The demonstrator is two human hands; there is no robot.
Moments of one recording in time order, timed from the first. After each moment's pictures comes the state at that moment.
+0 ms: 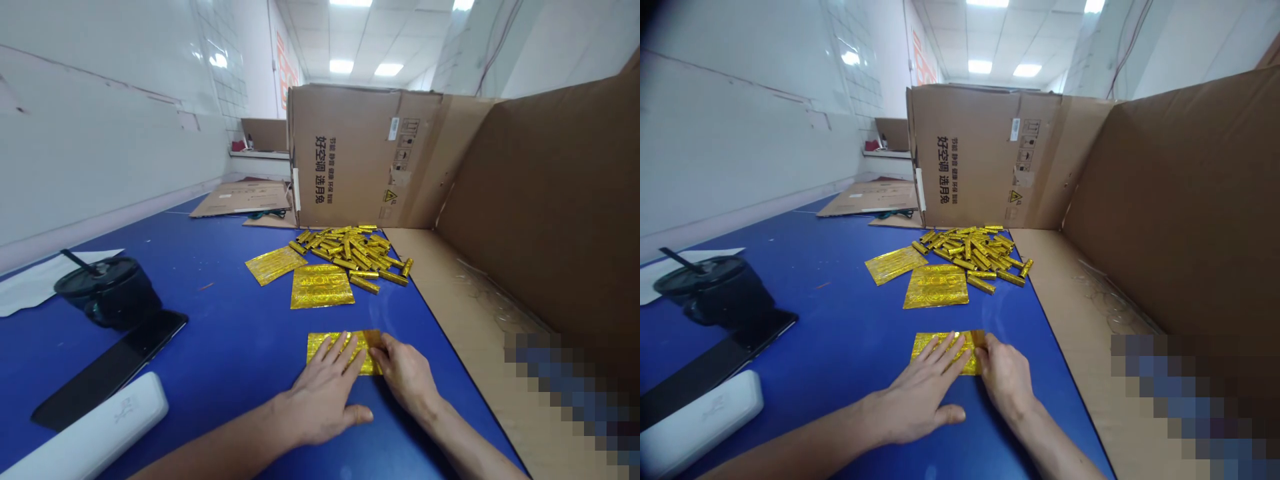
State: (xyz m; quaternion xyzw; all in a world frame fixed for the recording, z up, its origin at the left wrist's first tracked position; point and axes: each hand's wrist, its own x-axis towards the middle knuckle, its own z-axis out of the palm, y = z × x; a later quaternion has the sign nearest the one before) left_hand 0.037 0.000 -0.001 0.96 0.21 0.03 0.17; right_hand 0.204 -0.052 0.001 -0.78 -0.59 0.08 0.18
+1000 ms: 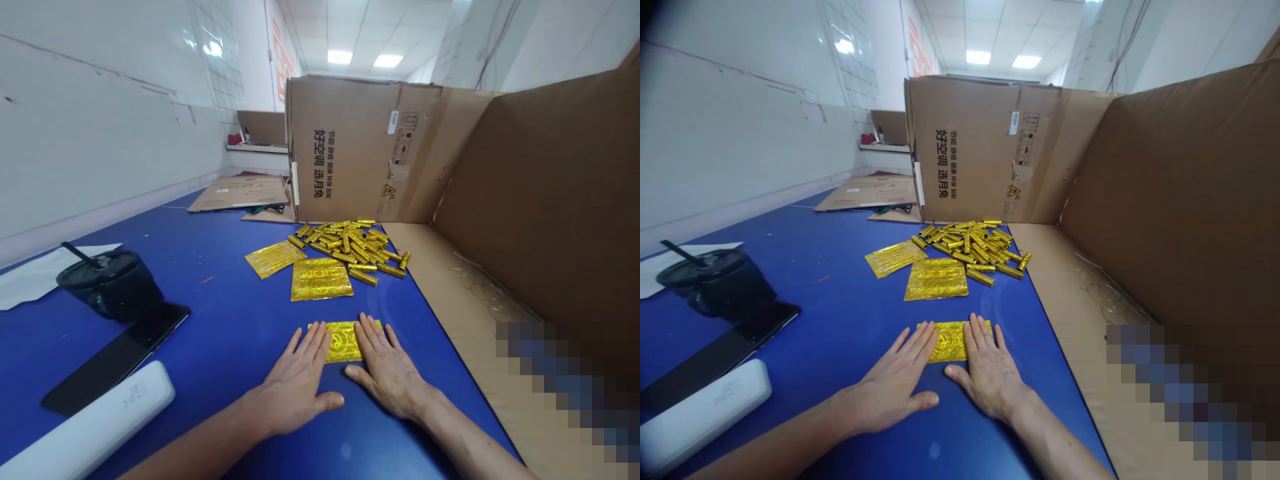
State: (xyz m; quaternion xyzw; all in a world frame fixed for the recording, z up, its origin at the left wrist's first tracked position) left_hand -0.001 0.004 -0.006 0.95 0.28 -0.01 0.09; right_hand 0.188 -0.060 -0.003 -0.67 -0.74 0.07 0.05
